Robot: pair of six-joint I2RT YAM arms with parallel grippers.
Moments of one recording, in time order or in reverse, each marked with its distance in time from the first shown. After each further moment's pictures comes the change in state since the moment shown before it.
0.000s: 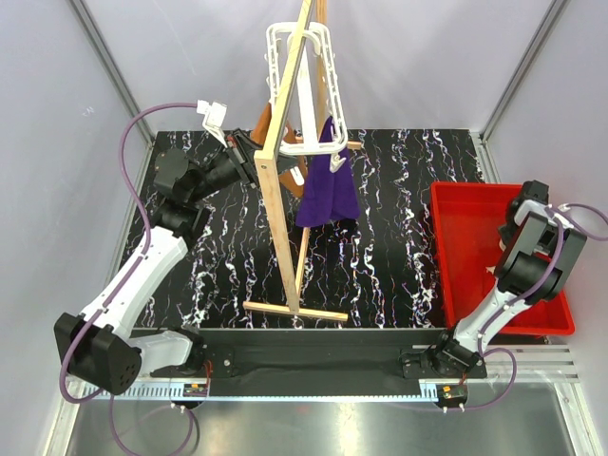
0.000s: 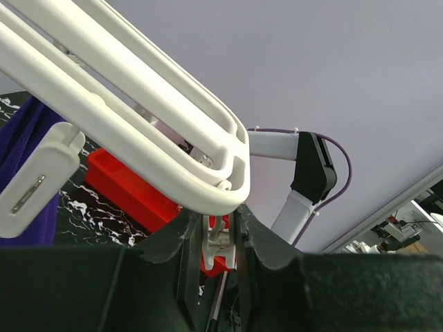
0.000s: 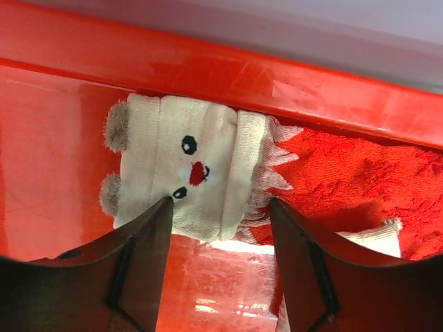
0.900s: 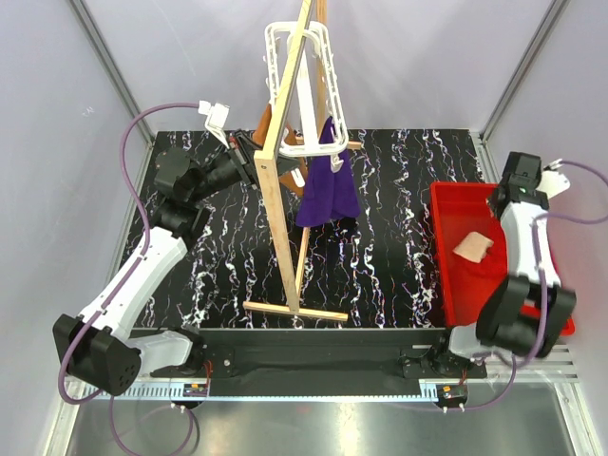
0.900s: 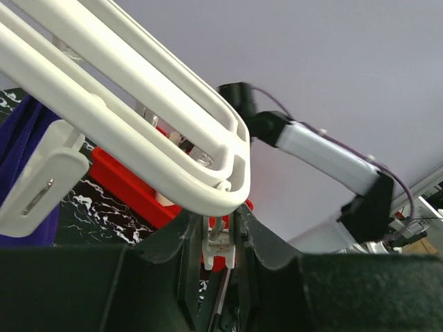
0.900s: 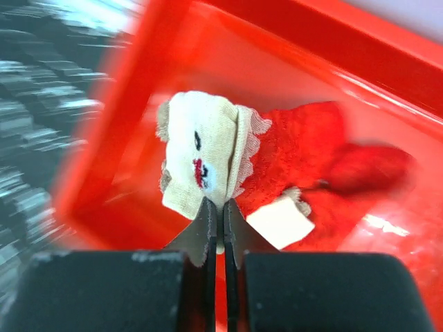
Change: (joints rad) left arm -0.008 -0.003 0.010 -0.047 -0.002 0.037; right arm 0.224 -0.389 0.013 -0.098 -0.041 -0.034
